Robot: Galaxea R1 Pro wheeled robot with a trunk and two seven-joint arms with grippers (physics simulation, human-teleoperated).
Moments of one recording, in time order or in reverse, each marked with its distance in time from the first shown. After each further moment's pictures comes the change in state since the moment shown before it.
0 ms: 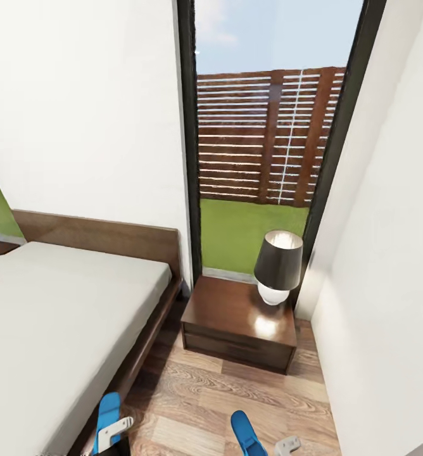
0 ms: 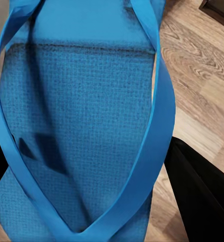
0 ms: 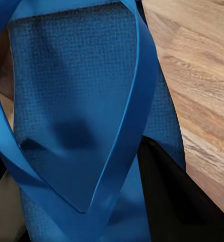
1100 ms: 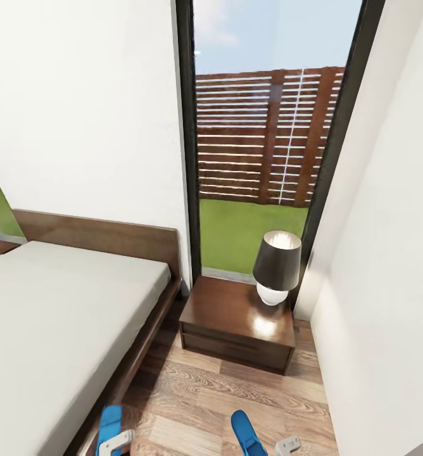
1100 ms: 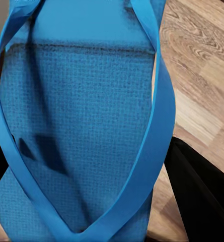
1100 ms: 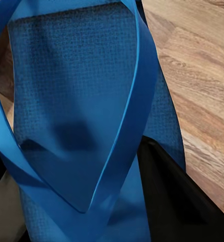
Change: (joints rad) left arm 0.030 -0.015 -0.001 0.018 -0.006 -0.004 0.000; right arm 0.000 -0.001 -0.001 0.002 -0.002 -0.003 -0.002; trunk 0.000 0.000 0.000
